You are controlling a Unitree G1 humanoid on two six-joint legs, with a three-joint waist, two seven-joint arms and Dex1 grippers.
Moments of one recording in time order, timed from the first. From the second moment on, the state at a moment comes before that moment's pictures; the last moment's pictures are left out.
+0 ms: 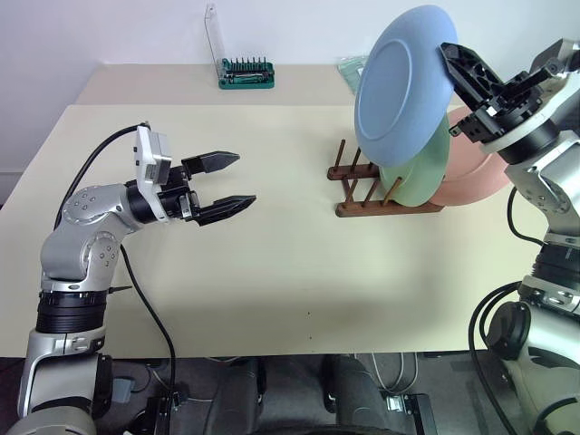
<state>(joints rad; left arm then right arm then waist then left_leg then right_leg) -0.52 0.64 0.13 -0.04 -0.62 0.37 -1.14 -0.78 -0.60 -0.49 0.14 1.85 1.01 0.04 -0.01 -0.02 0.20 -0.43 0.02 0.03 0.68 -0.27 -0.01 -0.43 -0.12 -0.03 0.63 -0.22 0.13</state>
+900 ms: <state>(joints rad) -0.52 0.64 0.13 -0.05 -0.62 0.37 -1.11 -0.67 -0.57 -0.44 0.17 1.76 0.98 0.11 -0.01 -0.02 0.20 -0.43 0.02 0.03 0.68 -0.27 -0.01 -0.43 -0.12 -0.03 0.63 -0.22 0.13</state>
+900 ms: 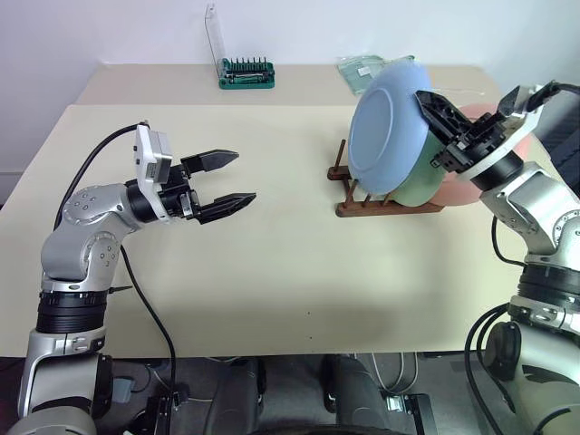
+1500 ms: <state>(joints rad) -0.52 0.64 0.13 -0.06 -0.62 0.38 -1.10 -0.70 -0.56 -0.43 0.12 1.65 0.97 0.19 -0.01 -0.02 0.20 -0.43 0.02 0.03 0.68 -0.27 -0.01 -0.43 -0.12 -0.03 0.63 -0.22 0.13</state>
